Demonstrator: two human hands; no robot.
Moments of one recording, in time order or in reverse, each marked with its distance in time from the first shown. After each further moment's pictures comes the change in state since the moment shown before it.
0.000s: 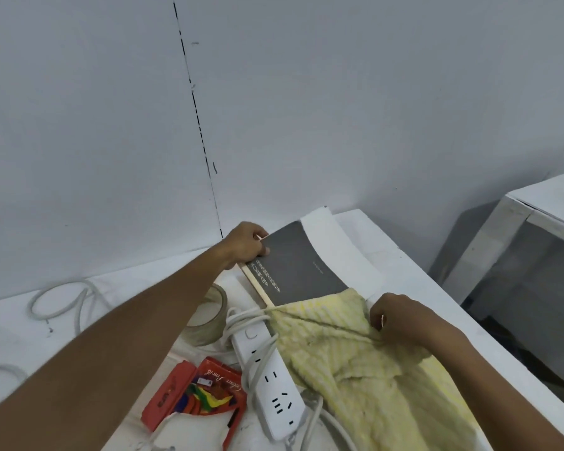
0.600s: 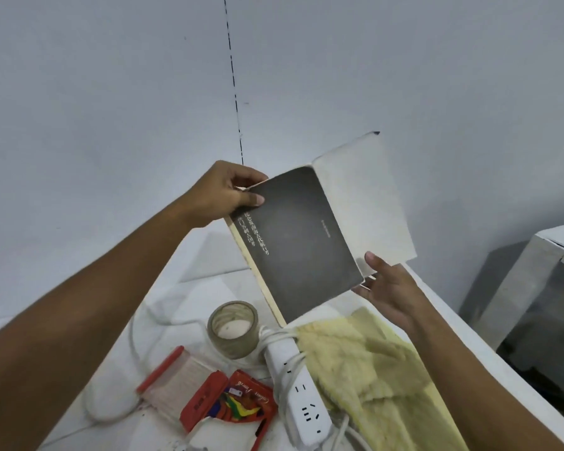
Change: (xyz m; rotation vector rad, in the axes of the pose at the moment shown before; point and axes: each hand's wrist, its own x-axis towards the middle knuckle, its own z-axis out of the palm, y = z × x) left_hand -0.102 0.089 -0.134 -0.147 0.194 0.462; right_hand 0.018 -0.059 -0.049 1.952 0.042 -0.328
